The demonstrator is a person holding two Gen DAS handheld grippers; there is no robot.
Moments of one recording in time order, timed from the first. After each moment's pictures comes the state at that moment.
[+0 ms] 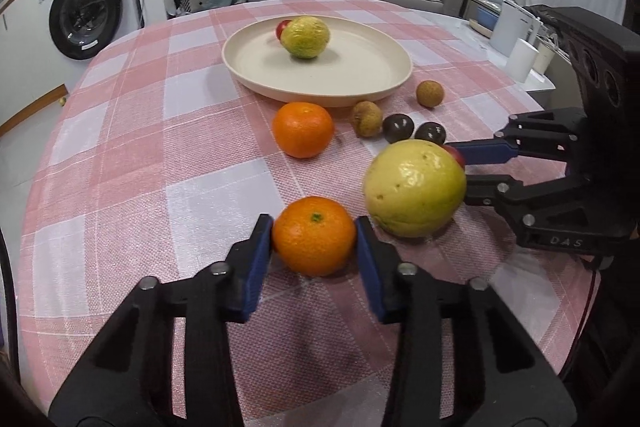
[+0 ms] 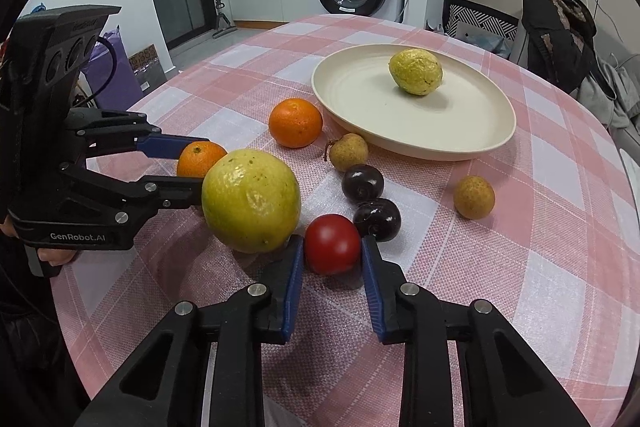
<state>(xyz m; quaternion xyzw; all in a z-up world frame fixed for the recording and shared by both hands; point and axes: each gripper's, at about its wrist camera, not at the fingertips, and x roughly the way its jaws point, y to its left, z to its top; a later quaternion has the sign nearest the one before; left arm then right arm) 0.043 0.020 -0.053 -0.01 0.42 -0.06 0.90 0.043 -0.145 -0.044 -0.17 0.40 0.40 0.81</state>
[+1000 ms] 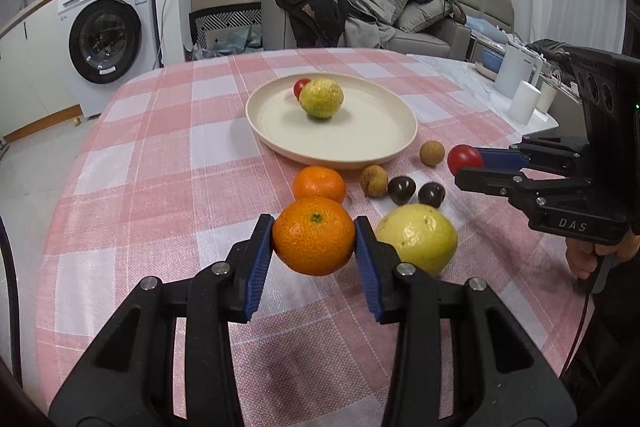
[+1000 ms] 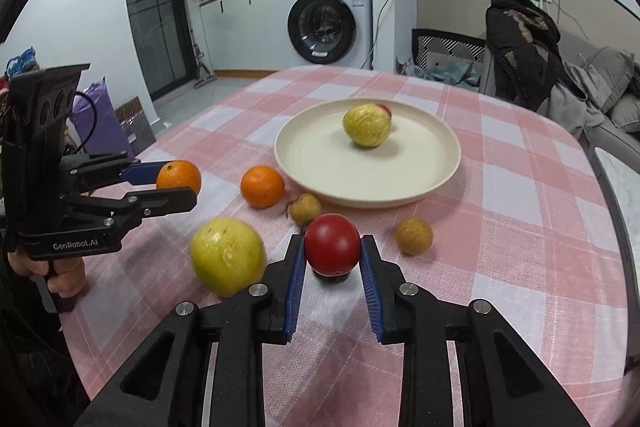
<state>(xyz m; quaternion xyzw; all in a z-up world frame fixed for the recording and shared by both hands) 0.032 0.031 -0.018 -0.03 0.34 -0.04 0.94 0.051 -0.176 -0.012 -0.11 0.34 0.37 0.86</state>
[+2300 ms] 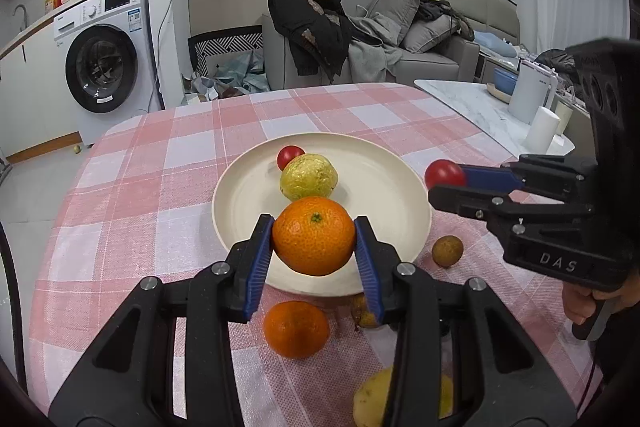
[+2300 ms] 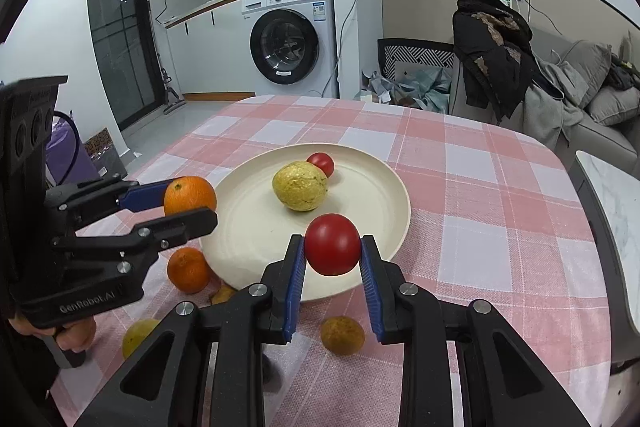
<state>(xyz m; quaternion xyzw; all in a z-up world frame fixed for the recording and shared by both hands) 0.139 0.001 -0.001 -0.02 0.32 -0.02 0.95 0.129 -0.167 0.006 -0.09 0.33 0.33 0.88</state>
